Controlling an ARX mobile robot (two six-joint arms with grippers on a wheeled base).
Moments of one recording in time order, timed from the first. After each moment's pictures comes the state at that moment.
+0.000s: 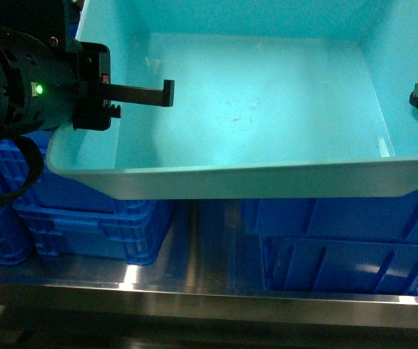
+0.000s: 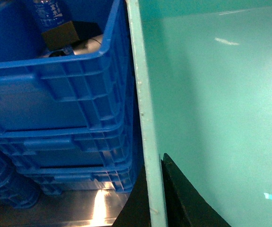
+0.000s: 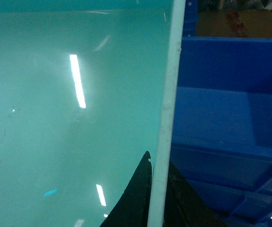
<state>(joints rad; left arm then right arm) -0.44 1.53 0.74 0.54 -0.40 0.00 0.11 1.52 0.72 0.51 -0.12 0.10</state>
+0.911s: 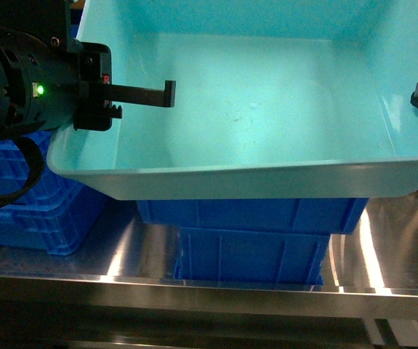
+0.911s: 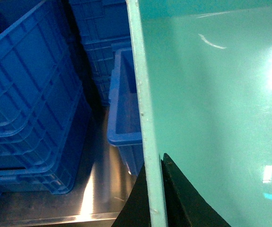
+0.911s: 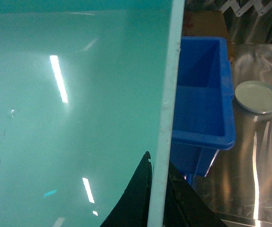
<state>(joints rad) -0.44 1.53 0.74 0.54 -0.40 0.00 0.11 1.52 0.72 0.51 -0.12 0.10</state>
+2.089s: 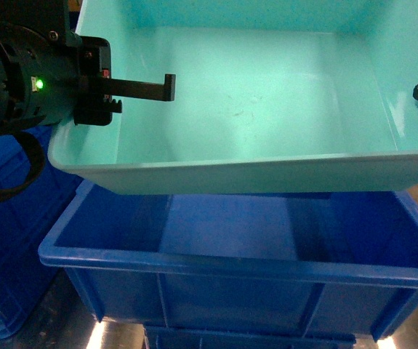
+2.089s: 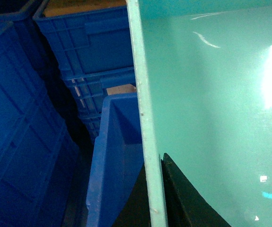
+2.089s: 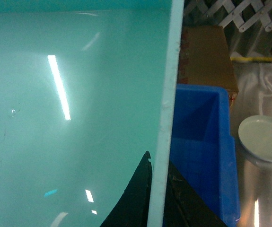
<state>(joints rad) -0.44 1.53 0.74 0.55 -0.39 0.00 0.10 1.52 0.72 0.52 -0.12 0.10</state>
